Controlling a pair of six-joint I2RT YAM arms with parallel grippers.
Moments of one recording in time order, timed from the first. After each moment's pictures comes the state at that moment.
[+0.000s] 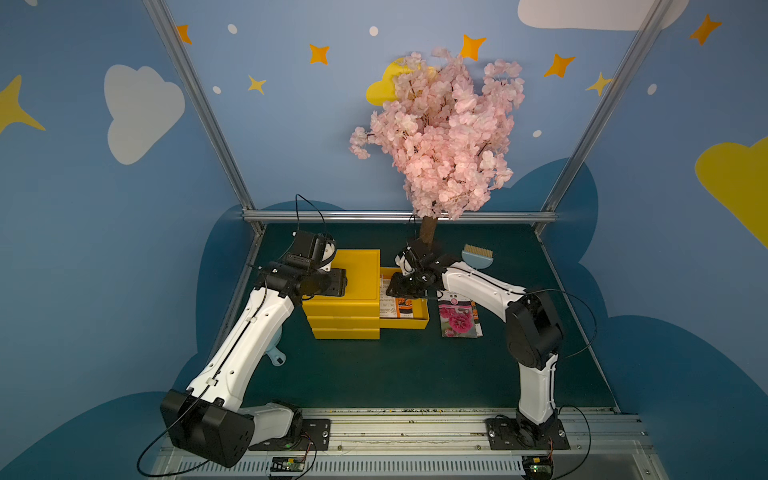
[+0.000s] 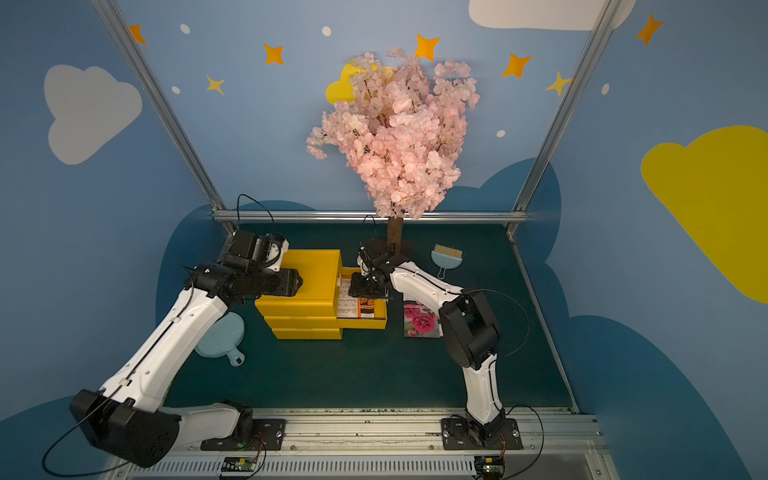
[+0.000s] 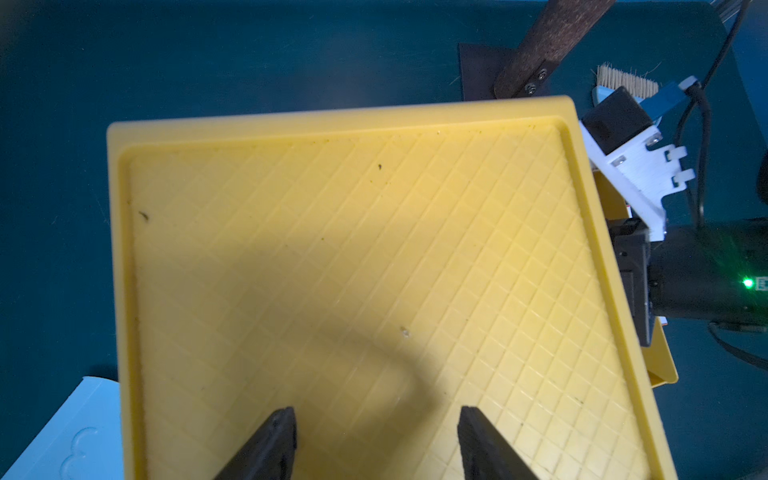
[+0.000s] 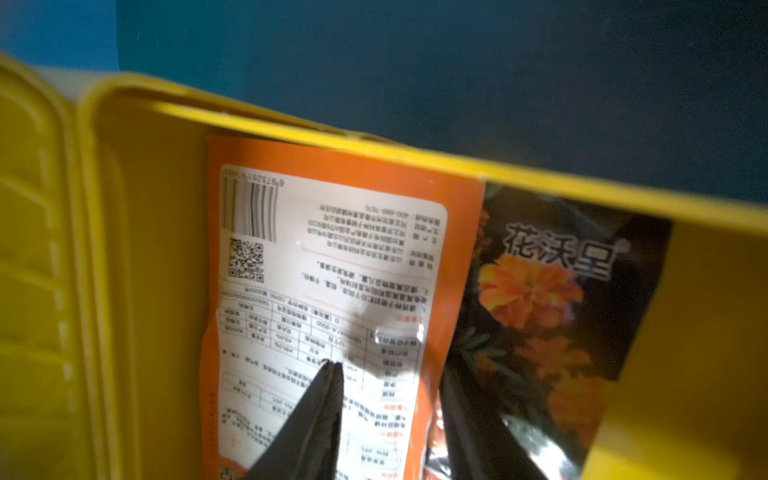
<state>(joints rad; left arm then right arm) -0.29 1.29 1.34 -0.98 0.05 -0.19 0.72 2.00 1.59 -0.61 -0.32 0.60</state>
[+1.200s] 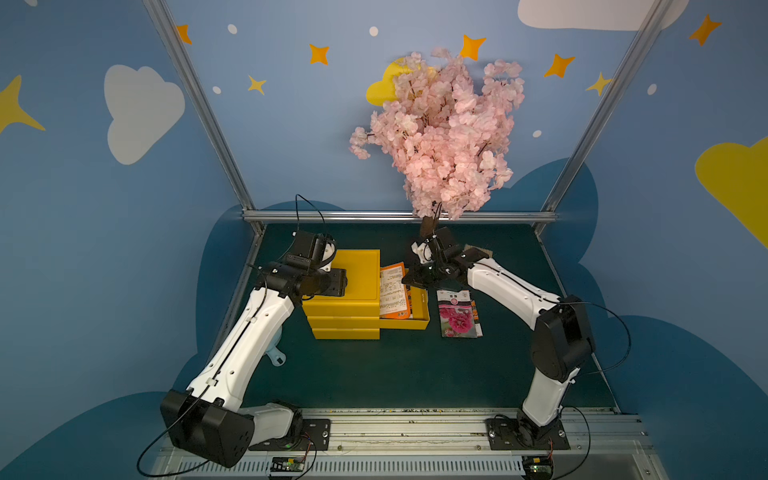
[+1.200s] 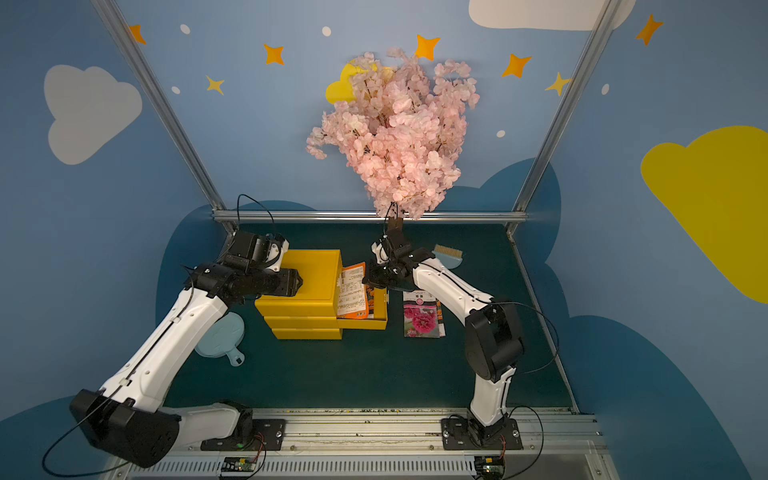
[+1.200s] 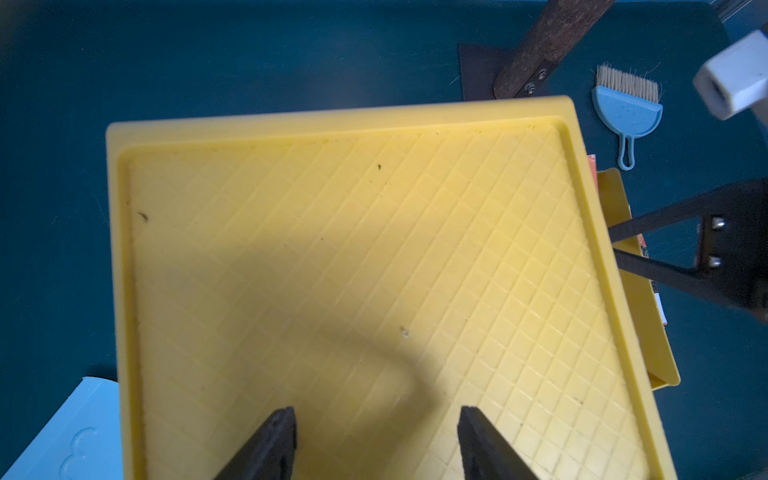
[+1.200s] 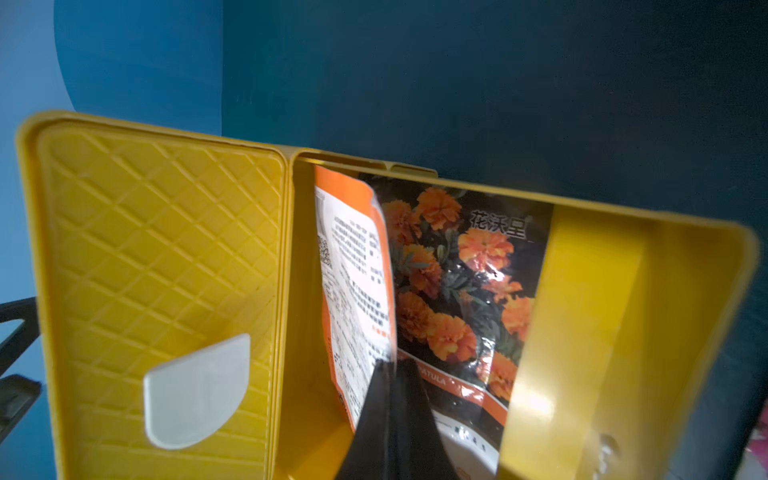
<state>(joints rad) -0.29 1.29 1.34 -0.98 0.05 -0.19 0.61 1.82 1.52 -0.61 -0.42 0.62</state>
